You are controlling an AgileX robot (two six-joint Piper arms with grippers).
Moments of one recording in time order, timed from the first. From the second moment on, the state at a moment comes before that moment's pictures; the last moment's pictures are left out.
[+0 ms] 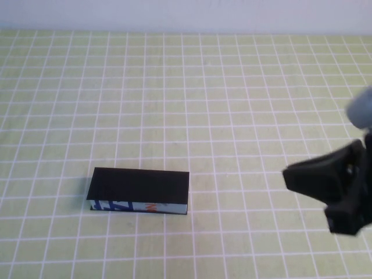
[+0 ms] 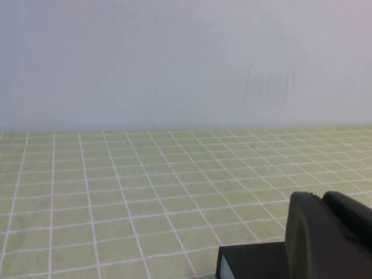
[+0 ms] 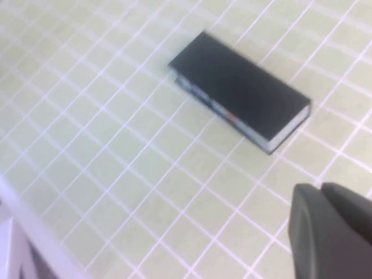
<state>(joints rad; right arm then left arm) 0.54 0.97 -0.98 0.53 0.84 -0.34 -0.27 -0.01 0.03 -1.19 0.06 1.11</state>
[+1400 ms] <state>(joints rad) 0.10 0.03 0.03 0.61 0.06 -0.43 -0.27 -0.01 0.03 -1.19 0.06 1.11</state>
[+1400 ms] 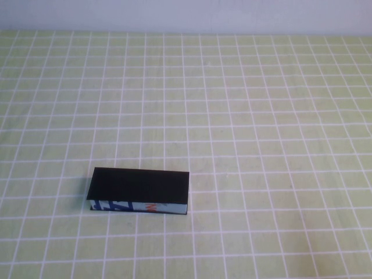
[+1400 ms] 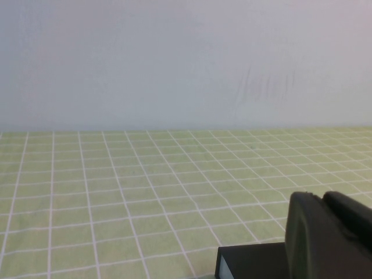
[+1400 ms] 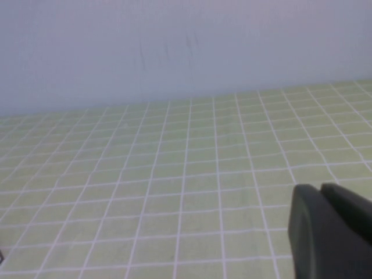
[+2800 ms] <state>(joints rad) 0.07 -0.01 0.03 0.24 0.35 -0.13 -0.27 -0.01 0.03 -1.19 0.06 1.11</state>
